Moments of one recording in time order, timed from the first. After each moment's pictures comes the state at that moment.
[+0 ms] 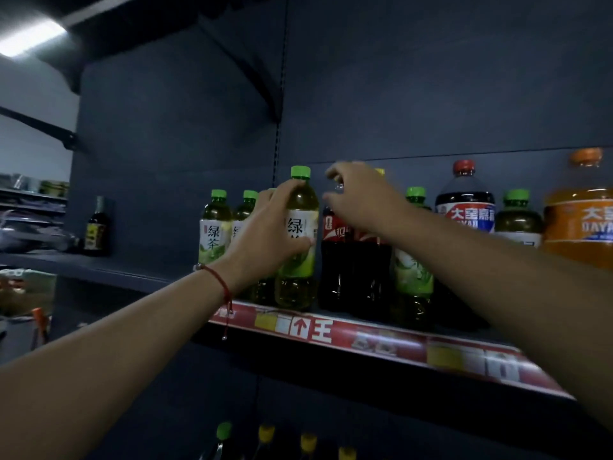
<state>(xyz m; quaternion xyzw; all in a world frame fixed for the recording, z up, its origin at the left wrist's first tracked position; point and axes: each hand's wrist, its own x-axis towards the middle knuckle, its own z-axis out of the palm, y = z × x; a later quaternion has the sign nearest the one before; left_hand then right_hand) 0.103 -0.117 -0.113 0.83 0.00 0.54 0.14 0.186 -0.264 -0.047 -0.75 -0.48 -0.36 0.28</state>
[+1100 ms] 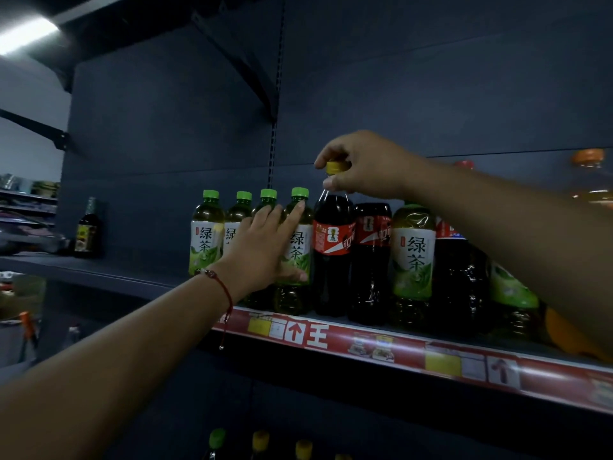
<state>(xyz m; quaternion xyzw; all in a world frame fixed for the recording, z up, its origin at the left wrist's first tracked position) 0.129 -0.090 -0.121 0.89 0.14 0.38 -0.18 0.177 -0.287 -0.007 -0.72 -0.57 -0.33 0.22</state>
